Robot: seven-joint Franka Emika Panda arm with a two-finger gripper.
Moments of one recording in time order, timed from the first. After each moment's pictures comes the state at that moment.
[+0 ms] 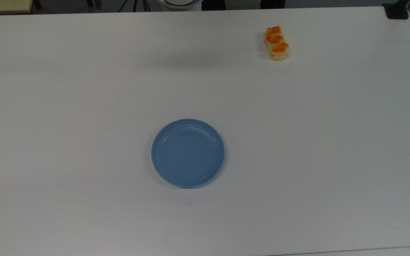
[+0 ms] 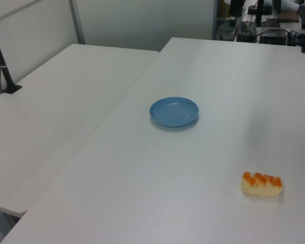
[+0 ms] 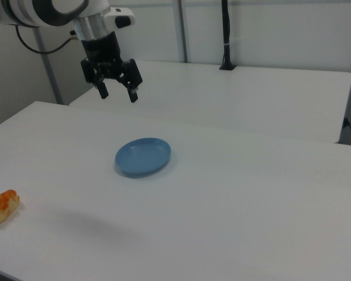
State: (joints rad) arm 0.07 -0.02 -0.18 -1.57 -0.04 1.66 -0.12
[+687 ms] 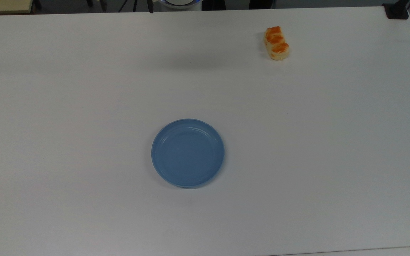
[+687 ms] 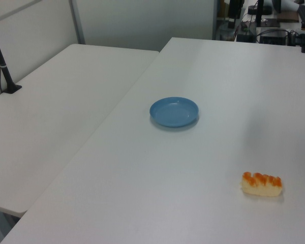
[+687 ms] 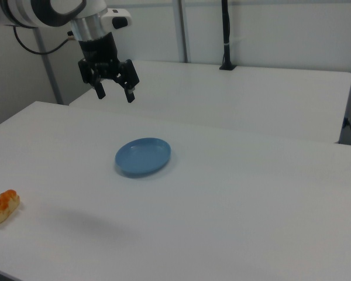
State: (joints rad) arm 0.09 -0.01 -0.17 -1.57 -0.04 1.66 -0.10
